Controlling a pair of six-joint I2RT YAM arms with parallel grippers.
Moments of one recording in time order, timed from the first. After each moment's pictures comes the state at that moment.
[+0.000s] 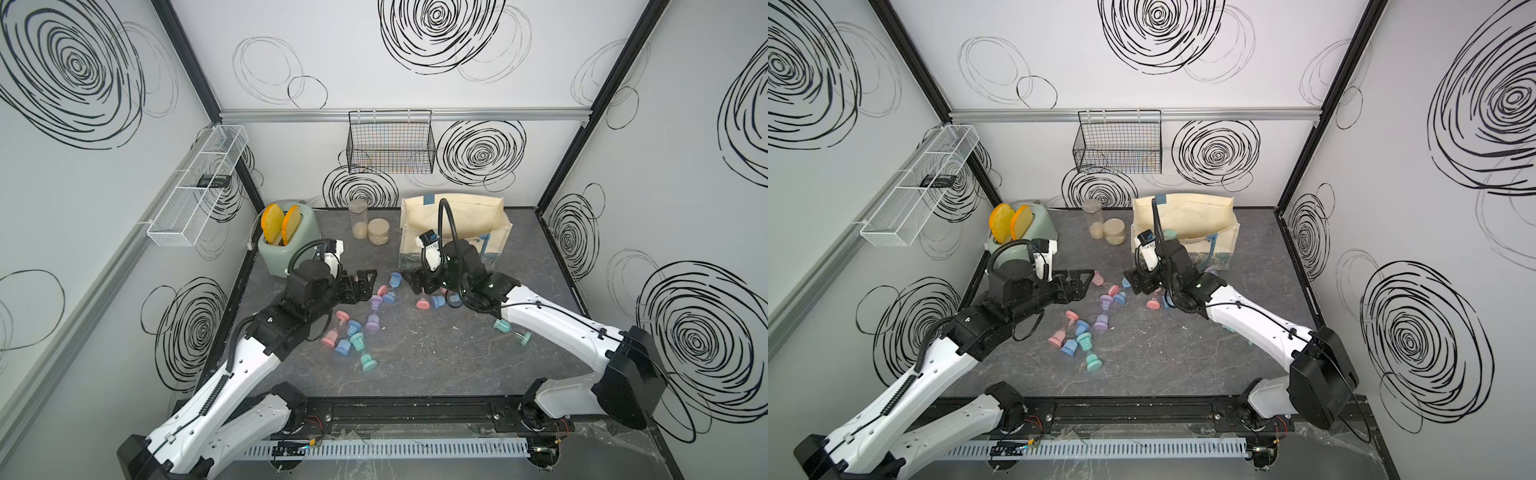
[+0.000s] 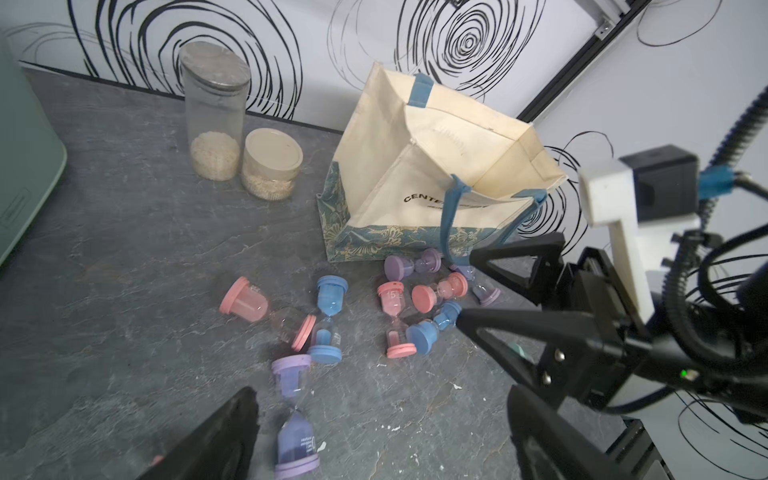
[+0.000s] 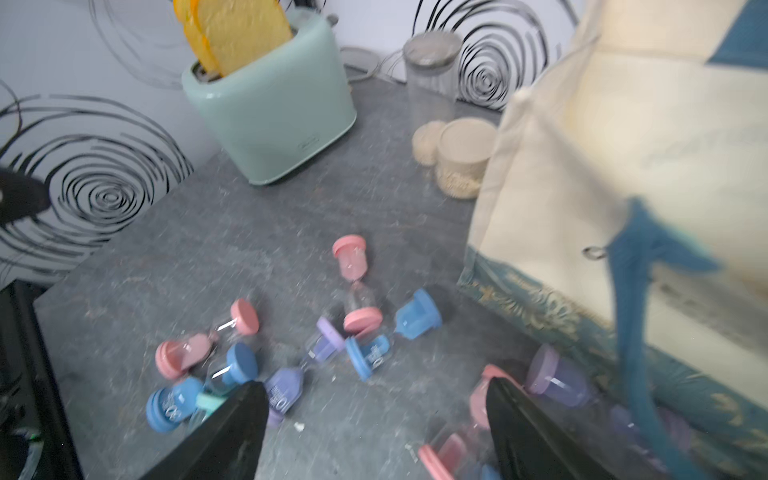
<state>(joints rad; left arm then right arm) -0.52 0.87 0.88 -0.47 0.02 -0.54 0.79 1.37 1.00 -0.17 -0.05 0.19</state>
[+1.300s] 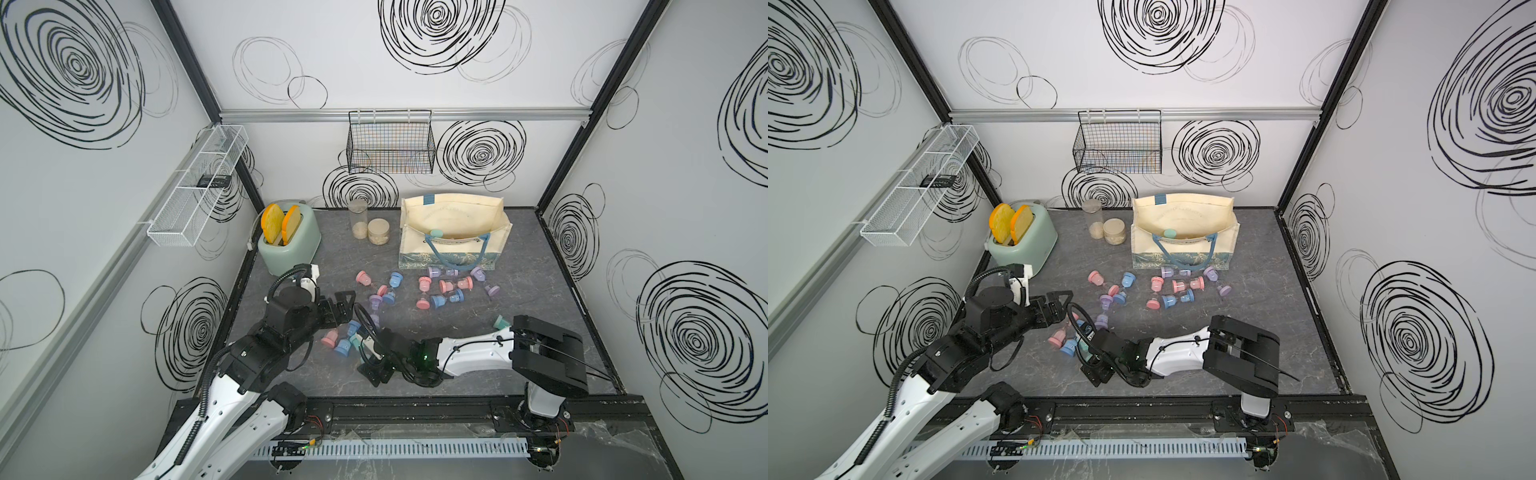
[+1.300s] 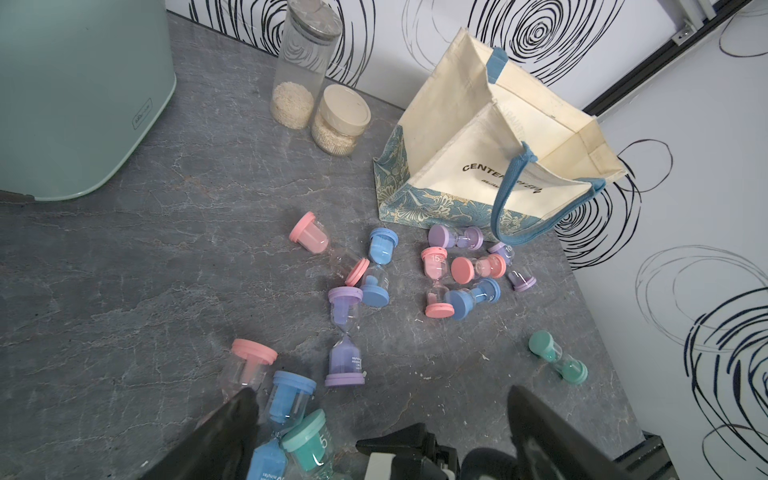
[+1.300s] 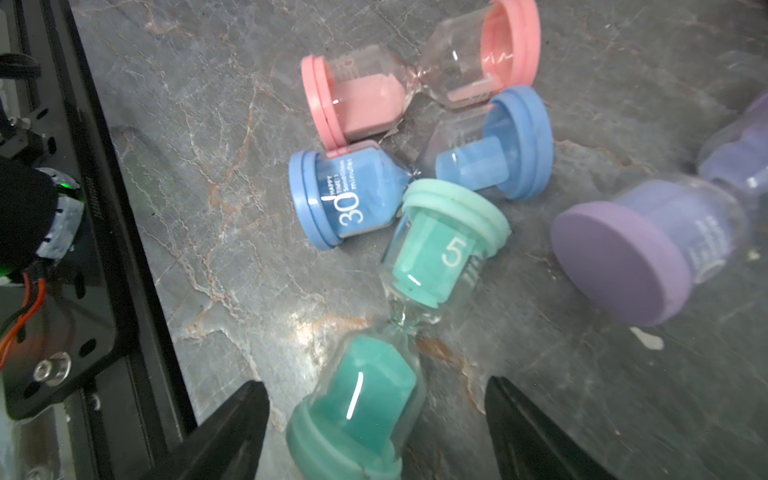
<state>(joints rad) -0.50 0.63 0.79 -0.68 -0.05 -0.64 1.32 1.79 0.89 0.12 0.09 0.35</state>
